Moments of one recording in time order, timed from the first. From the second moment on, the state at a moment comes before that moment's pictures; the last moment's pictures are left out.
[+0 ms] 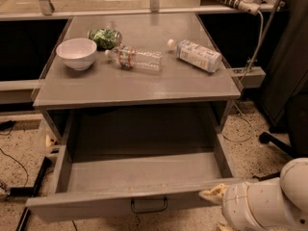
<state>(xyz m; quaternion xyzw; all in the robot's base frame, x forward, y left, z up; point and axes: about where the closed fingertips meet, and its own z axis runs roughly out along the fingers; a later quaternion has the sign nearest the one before) 0.314 -0.131 0.680 -0.60 0.74 0.17 0.25</state>
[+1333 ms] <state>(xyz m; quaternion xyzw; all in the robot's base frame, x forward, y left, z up) 0.471 -0.121 0.675 -0.61 0.73 0.11 0.28</state>
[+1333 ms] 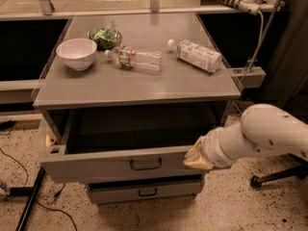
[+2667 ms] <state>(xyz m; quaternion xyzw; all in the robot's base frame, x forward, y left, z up) 0.507 -0.131 0.675 -0.61 0.74 0.09 0.27</state>
